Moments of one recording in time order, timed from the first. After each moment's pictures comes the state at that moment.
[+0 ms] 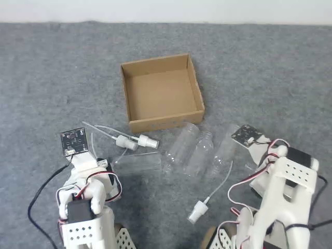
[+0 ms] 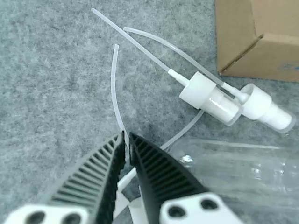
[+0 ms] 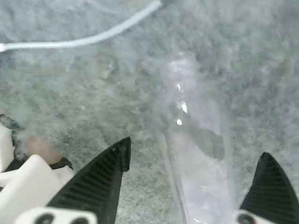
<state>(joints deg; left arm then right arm) -14.9 -103.5 97.3 72.0 11.8 21.5 -37.4 59.4 76.6 65.3</state>
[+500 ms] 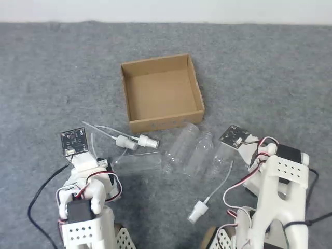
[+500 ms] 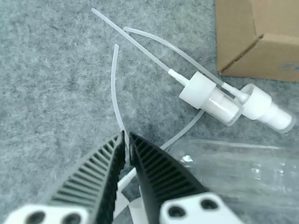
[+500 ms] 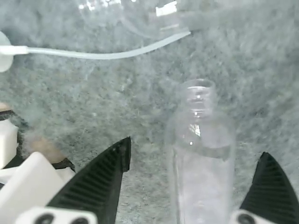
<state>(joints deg) -14.9 -103.5 97.3 72.0 11.8 14.9 -37.4 59.4 77.0 66.2</state>
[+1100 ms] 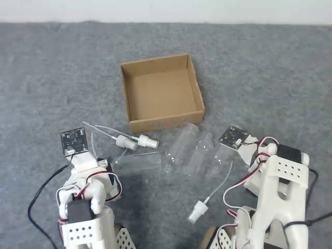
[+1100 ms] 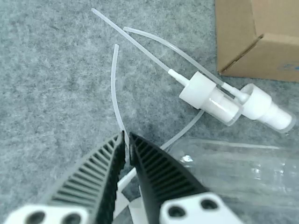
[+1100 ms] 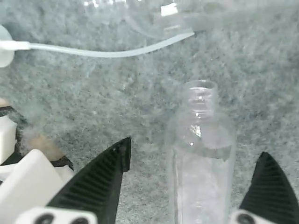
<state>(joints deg) -14.9 -103.5 97.3 72.0 11.8 14.9 -37.4 59.4 77.0 67.8</state>
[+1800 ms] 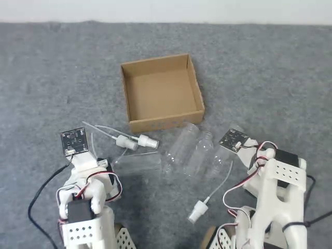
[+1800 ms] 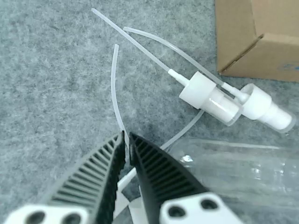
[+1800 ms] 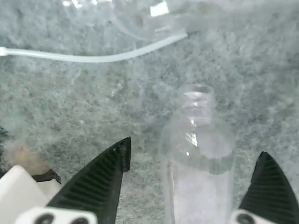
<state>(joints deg) -14.9 -103.5 97.3 72.0 11.8 16.1 -37.4 64.4 69.8 67.9</state>
